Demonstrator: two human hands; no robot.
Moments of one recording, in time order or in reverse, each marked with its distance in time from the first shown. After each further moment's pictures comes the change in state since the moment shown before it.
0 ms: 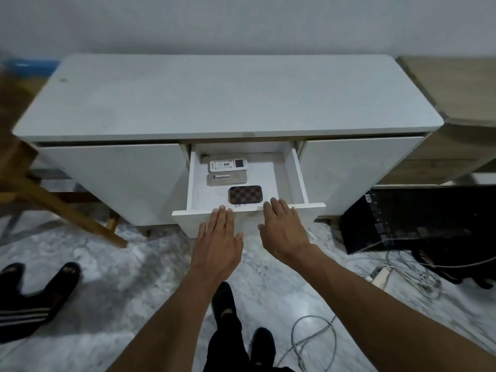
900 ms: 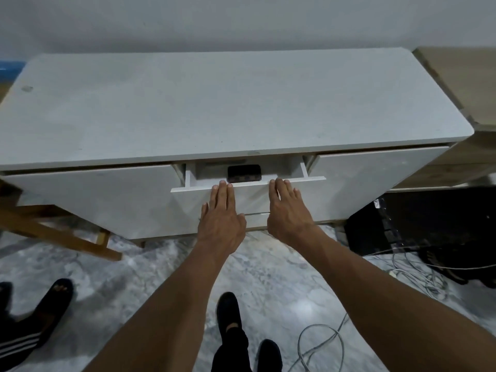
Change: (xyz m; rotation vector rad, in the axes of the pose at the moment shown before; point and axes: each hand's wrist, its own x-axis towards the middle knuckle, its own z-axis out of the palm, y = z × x) left_hand 0.137 -0.017 -0.020 -0.046 -0.022 -0.021; right_hand 0.116 0.014 -0.024 -0.042 -0.055 0.046
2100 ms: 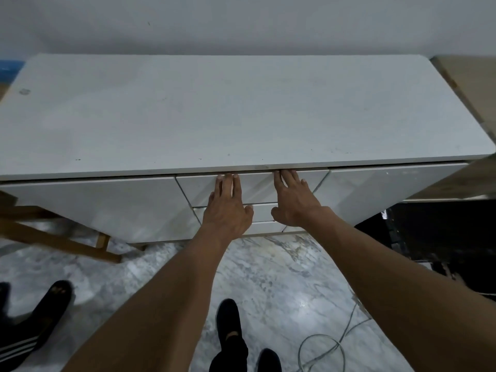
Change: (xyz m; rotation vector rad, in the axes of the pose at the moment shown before) left_hand 0.066 -0.006 -0.020 -0.035 -0.057 0.016; right_hand 0.067 0.012 -0.036 -0.033 -0.082 -0.051
